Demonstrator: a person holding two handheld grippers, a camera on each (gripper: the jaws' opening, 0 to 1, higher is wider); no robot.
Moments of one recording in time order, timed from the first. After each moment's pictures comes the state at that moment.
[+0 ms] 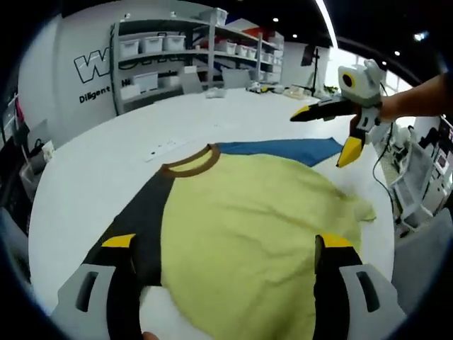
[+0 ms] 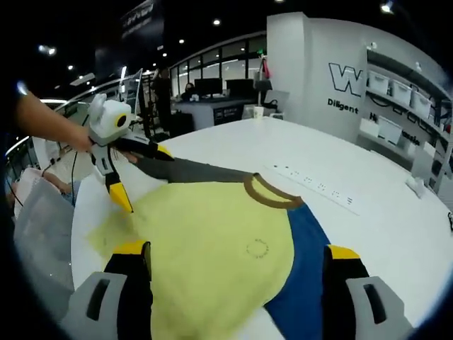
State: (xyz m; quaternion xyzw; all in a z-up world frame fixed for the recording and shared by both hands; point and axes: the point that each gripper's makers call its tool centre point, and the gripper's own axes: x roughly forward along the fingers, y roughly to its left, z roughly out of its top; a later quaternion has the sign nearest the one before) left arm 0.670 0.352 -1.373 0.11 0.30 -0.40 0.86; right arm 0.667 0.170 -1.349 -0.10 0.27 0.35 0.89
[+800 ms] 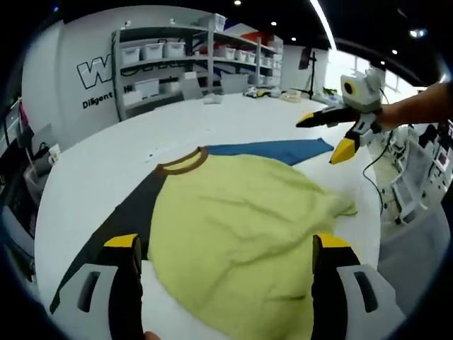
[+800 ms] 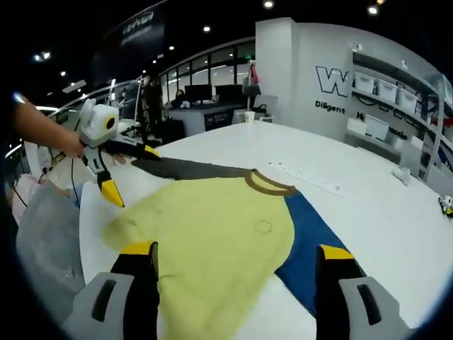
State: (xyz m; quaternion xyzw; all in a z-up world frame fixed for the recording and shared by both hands) left arm 0.623 0.360 -1.364 0.11 0.29 -0.40 0.86; right arm 0.613 0.151 -1.345 -0.09 0.26 0.31 0.91
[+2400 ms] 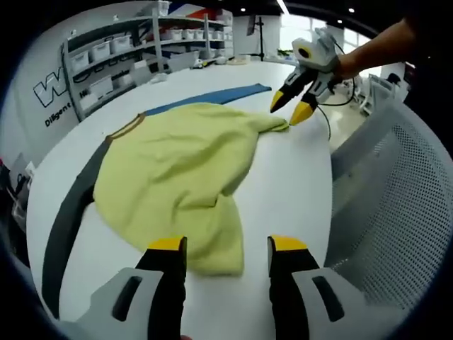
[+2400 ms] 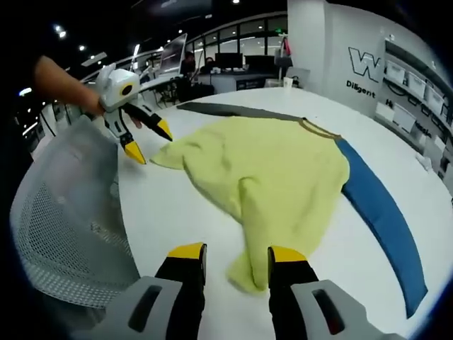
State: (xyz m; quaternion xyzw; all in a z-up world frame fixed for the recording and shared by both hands) left arm 0.482 0.382 -1.429 0.22 0.32 -0.49 0.78; right arm 0.472 0.170 -1.423 -0.15 0.34 0.38 0.85
